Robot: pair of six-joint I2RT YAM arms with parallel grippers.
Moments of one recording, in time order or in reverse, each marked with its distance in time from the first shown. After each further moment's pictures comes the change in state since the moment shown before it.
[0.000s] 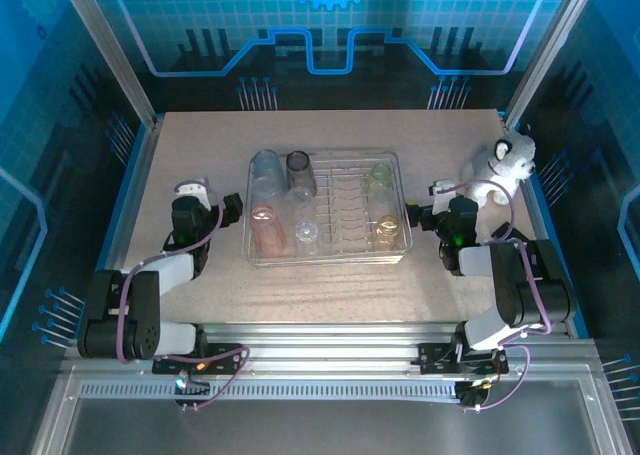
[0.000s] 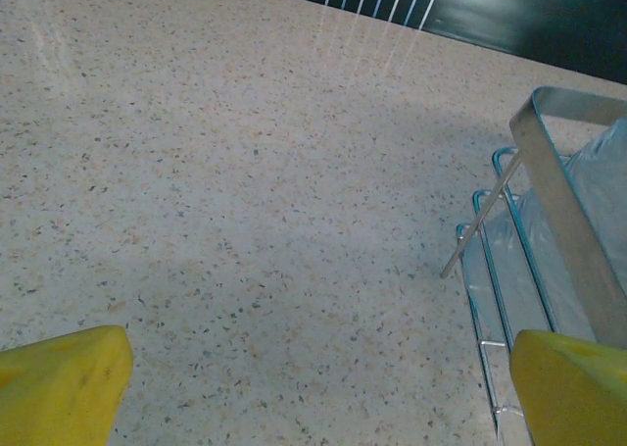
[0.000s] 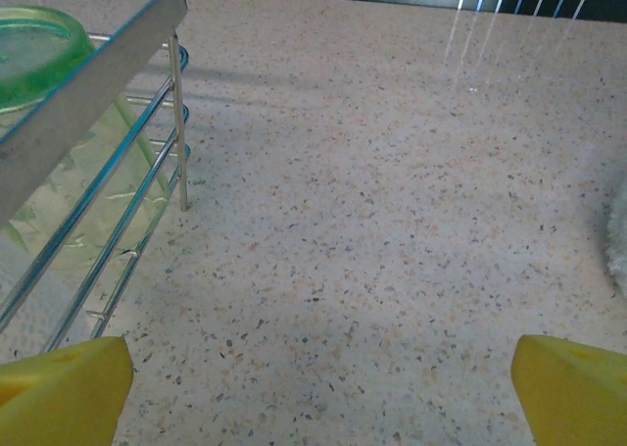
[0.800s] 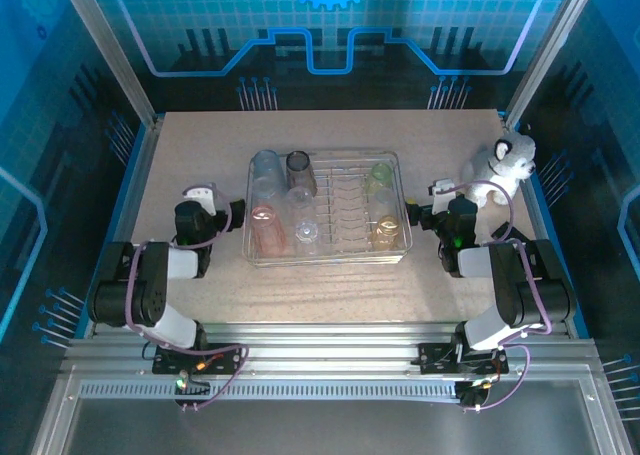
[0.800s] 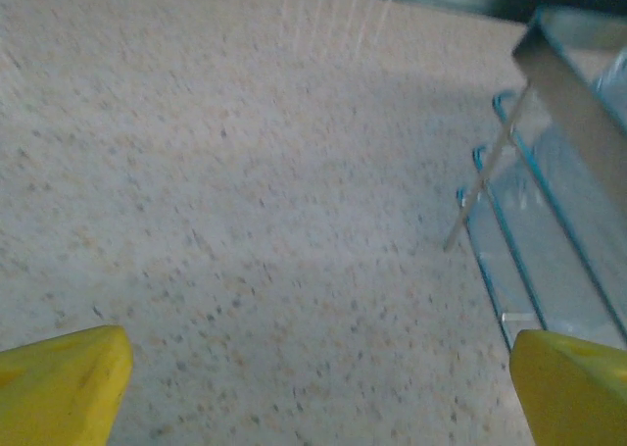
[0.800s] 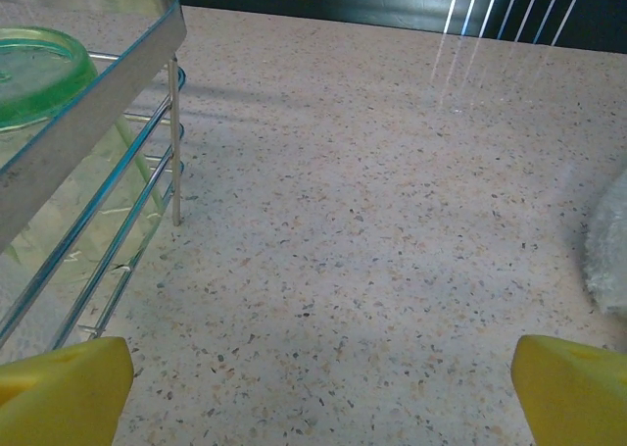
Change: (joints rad) left arm 0.015 0.192 -0.035 0.238 0.095 0.089; right arm 0.014 0.000 -0.016 0.050 0.035 -0.016
